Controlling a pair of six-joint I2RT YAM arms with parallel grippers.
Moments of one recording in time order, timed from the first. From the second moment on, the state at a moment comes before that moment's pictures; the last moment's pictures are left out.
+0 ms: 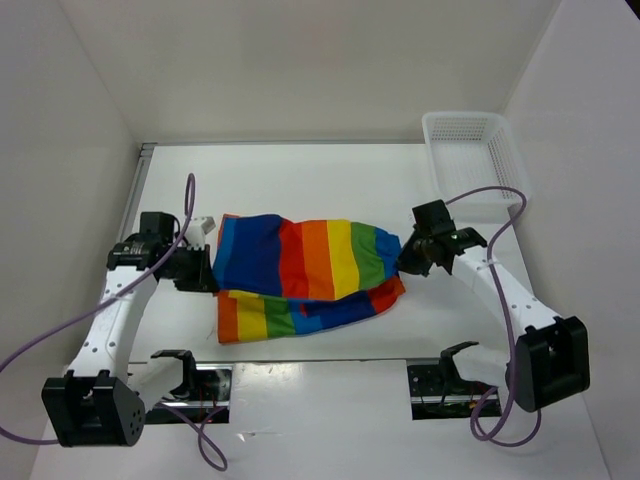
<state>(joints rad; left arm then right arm) 0.05 1.05 0.92 -1.02 0.45 0.07 0.30 1.22 0.87 -0.69 0.01 0.87</state>
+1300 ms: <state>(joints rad) 0.00 1.93 1.28 -0.54 0.44 0.07 0.30 1.75 0.99 -0.43 -0.13 0.83</state>
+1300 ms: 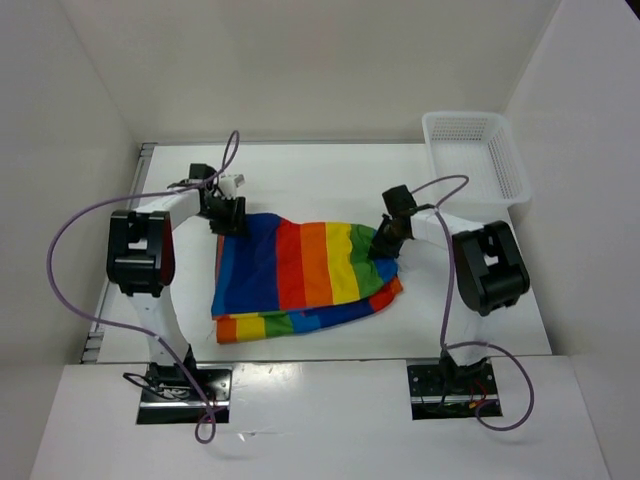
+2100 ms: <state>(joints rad) 0.07 1.67 1.37 -0.59 0.46 0.07 0.22 1.75 1.36 -0.44 -0.04 0.74</state>
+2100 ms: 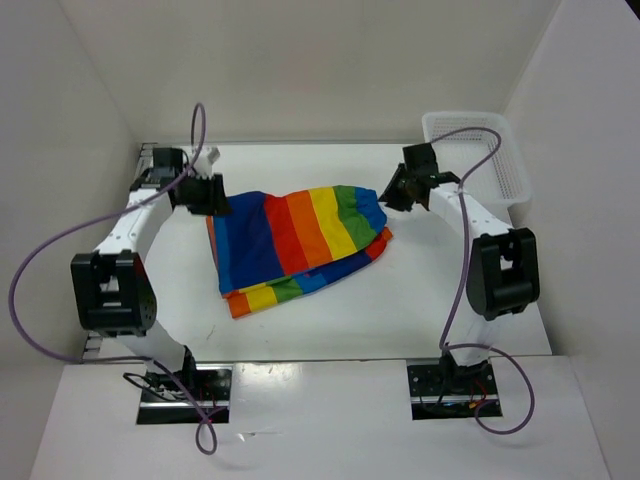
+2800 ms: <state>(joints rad) 0.03 1.46 0.89 -0.79 0.43 0.07 0.15 1.72 1.15 -0.40 -0.20 0.65</state>
